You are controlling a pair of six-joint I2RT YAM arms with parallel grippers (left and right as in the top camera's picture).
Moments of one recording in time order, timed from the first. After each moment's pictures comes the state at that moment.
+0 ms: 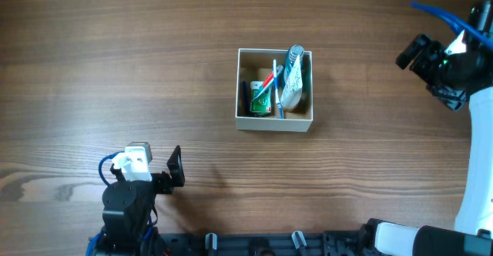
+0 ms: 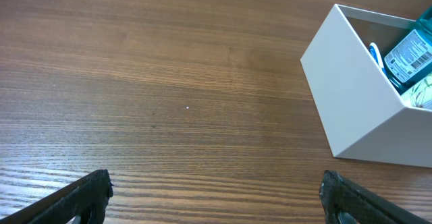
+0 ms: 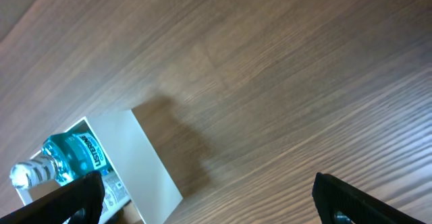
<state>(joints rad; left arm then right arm) -0.09 0.02 0.17 -0.59 0.03 -0.20 -0.24 1.47 1.61 -1.25 -0.07 0.44</state>
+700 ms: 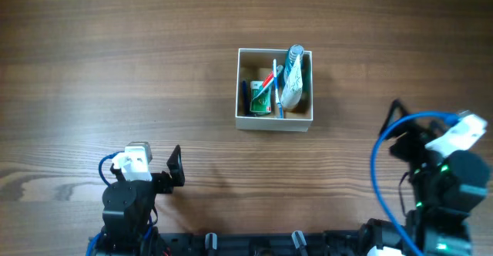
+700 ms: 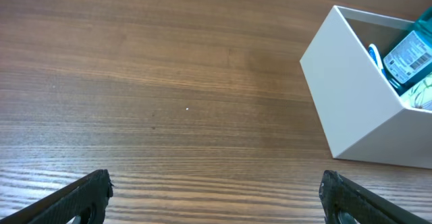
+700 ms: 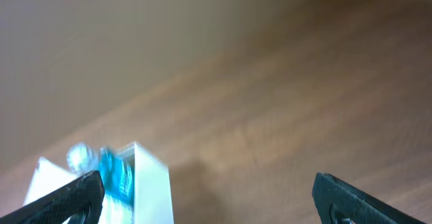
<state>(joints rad) -0.09 0.01 0.17 -0.58 0.03 -0.20 -0.24 0.42 0.59 -0.51 -0.11 0.39</state>
